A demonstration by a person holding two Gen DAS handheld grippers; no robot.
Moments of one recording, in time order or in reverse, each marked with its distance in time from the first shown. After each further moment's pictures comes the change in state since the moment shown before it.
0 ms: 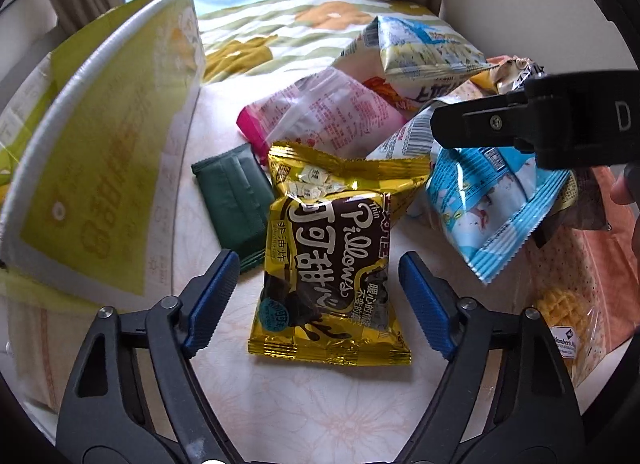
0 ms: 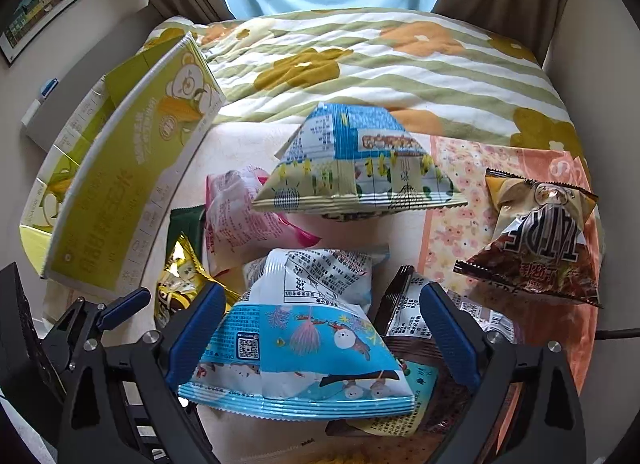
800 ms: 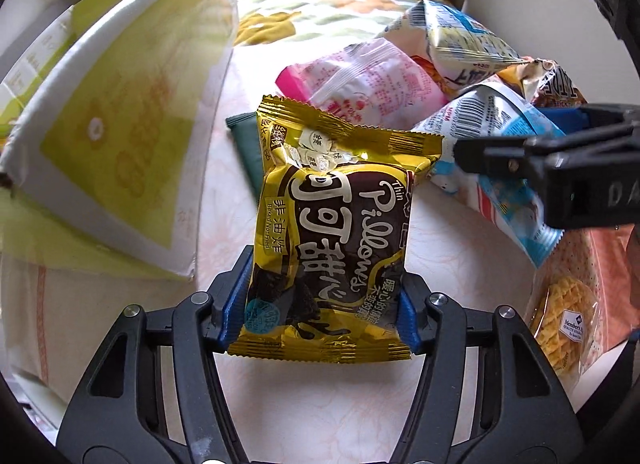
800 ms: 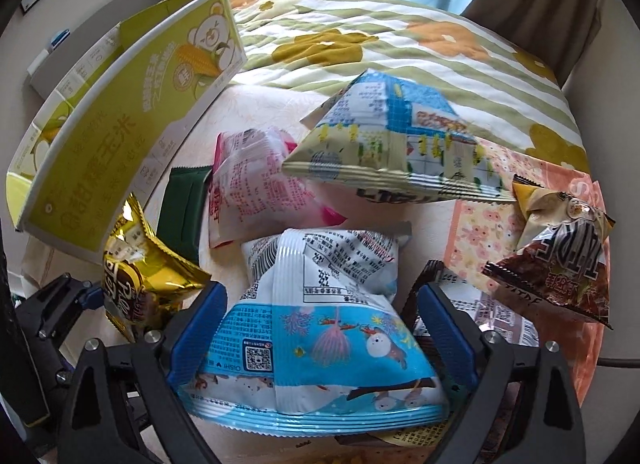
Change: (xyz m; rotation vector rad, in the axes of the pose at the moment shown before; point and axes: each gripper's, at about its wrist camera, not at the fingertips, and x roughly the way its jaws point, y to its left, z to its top) left arm 0.000 0.028 -0.013 -0.092 0.059 0.014; right arm 0.022 0.025 -0.009 -0.145 0.064 -0.014
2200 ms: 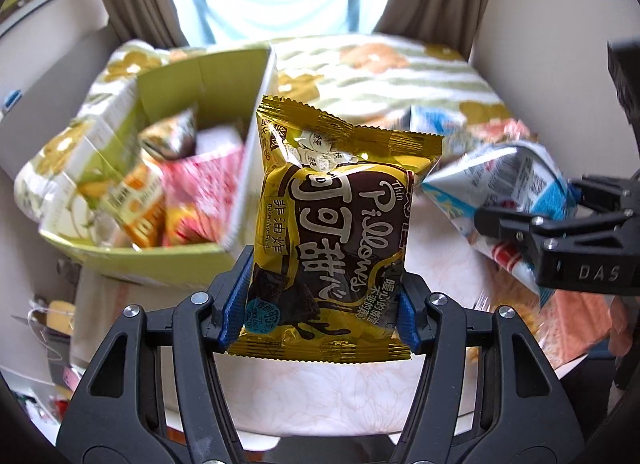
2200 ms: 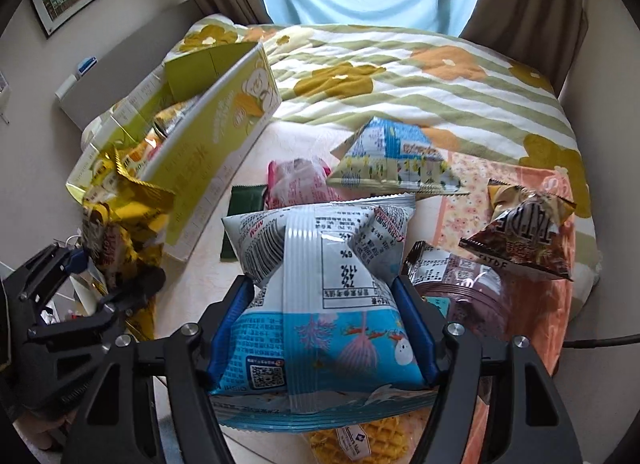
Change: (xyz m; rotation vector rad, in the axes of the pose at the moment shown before) left arm -0.118 -0.005 0.021 -0.029 -0.182 0.075; right arm -0.100 0.010 -0.025 0.044 -0.135 0.062
